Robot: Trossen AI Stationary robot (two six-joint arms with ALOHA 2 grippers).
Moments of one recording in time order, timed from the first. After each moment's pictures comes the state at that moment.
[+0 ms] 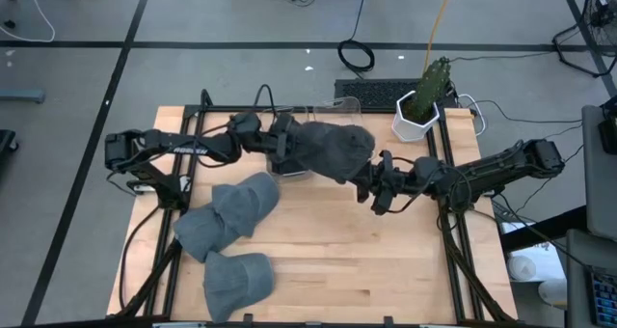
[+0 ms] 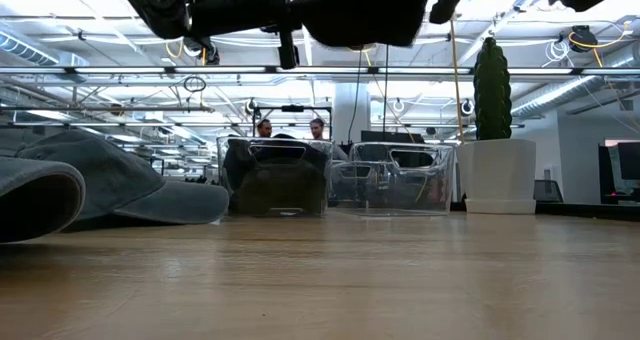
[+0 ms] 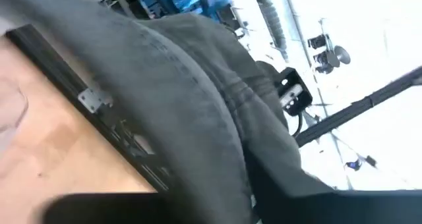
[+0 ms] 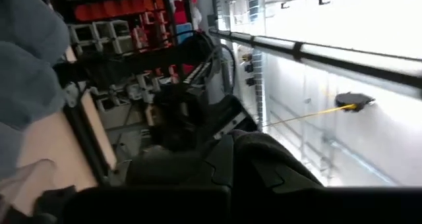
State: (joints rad) left arm 0.29 1.52 0.89 0.78 0.48 -1.09; right arm 0.14 1.17 0.60 0.83 0.18 -1.45
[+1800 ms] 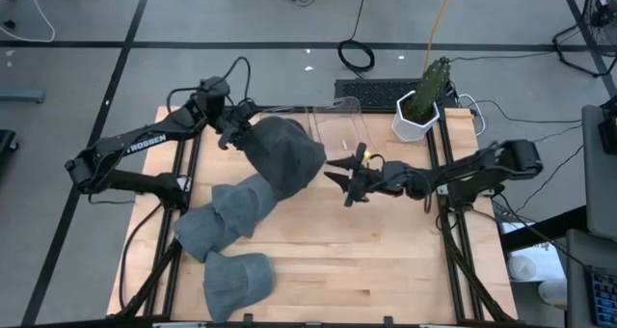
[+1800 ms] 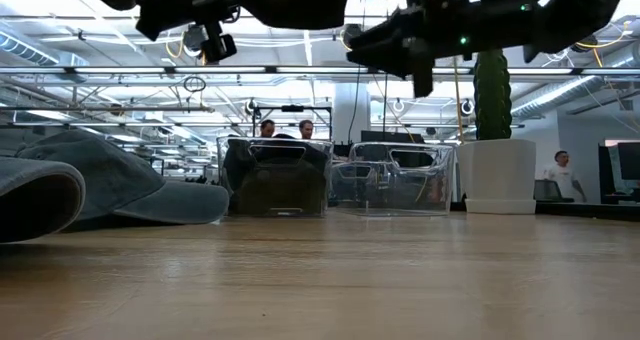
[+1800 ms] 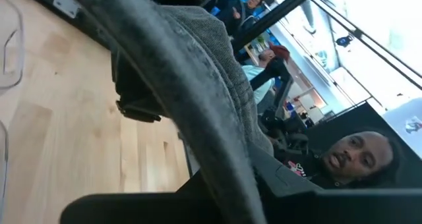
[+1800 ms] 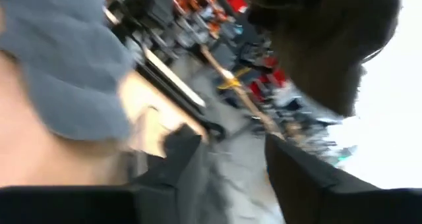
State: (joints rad) left arm 0.64 1.18 0.89 0.01 1.24 -0.63; right arm 0.04 1.42 0.56 0.86 0.32 -0.86
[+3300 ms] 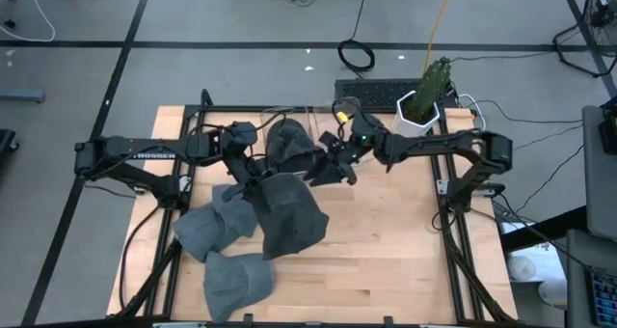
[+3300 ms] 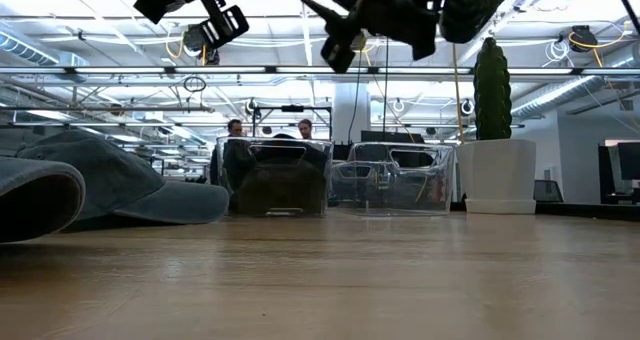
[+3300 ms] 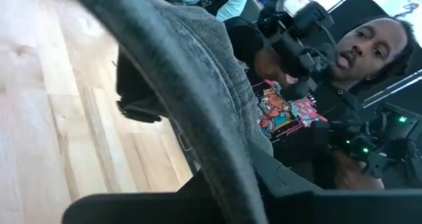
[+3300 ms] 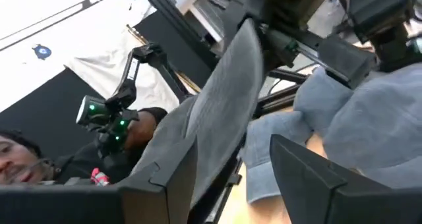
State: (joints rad) left arm 0.19 1.25 0.89 -0.10 1.08 -0.36; right arm -0.26 1.64 1.02 0.64 -0.92 0.72
